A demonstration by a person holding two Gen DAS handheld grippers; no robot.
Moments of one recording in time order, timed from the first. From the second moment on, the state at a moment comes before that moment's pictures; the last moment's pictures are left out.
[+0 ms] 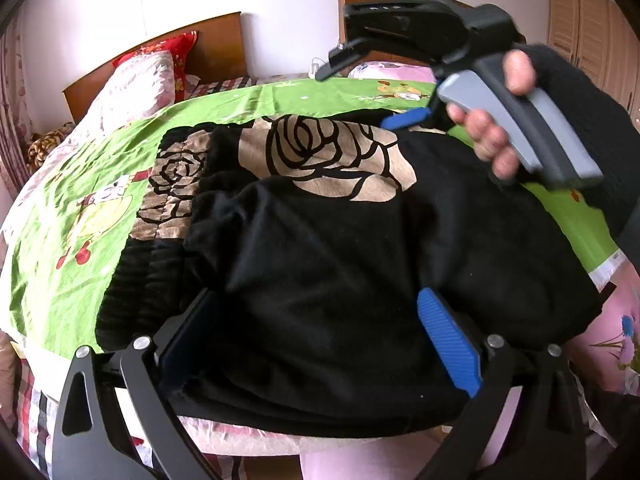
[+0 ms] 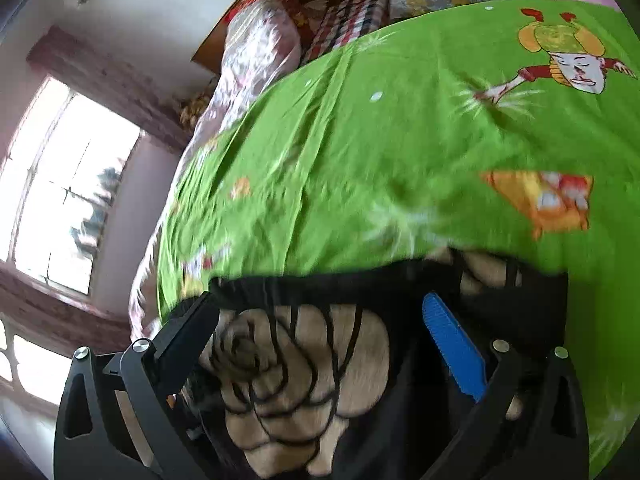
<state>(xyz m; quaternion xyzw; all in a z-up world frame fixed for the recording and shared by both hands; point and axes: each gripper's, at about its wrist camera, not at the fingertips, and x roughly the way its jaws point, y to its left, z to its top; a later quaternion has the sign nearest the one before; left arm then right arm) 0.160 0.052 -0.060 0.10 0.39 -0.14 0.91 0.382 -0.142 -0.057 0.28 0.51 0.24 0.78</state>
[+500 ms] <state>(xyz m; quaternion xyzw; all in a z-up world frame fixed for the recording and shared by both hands) 0.158 0.049 -0.053 0.11 0.37 -0.13 0.91 0.209 -0.181 -0.010 0.29 0.38 0.29 0.83</state>
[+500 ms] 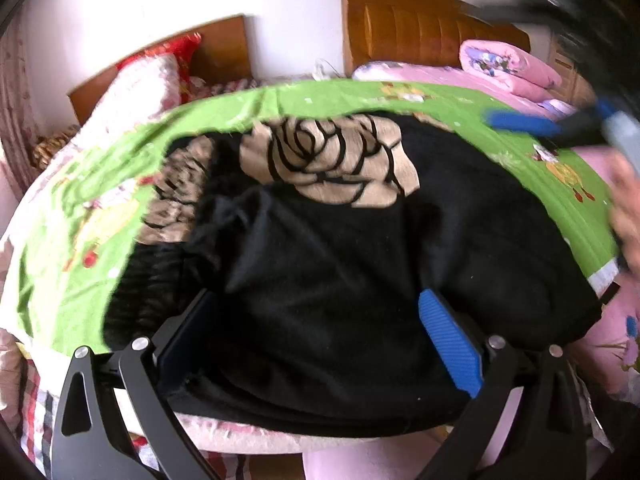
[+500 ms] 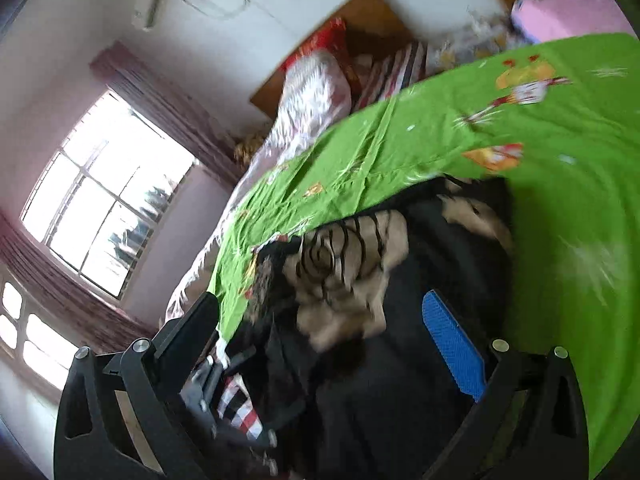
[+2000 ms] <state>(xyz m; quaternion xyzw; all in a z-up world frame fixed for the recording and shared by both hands) 0.026 0.031 -0.020 0.06 0.22 -0.01 0.97 -0.006 -0.151 -0.042 -0.01 0.16 0.08 0.98</state>
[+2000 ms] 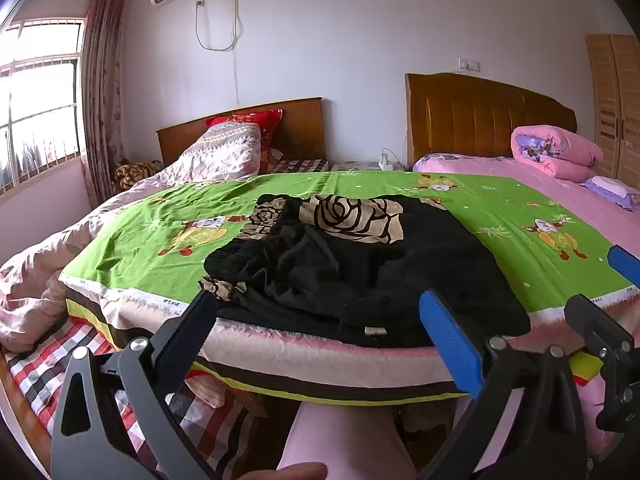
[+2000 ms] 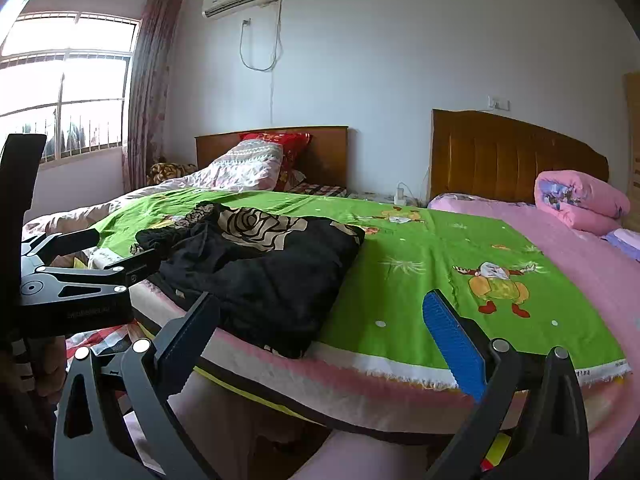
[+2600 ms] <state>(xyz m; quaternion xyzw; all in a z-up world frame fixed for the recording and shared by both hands) 0.025 0.034 -0.023 0.06 0.22 0.00 0.97 -0.006 -0.148 -0.045 -0.01 0.17 0.08 0.98</state>
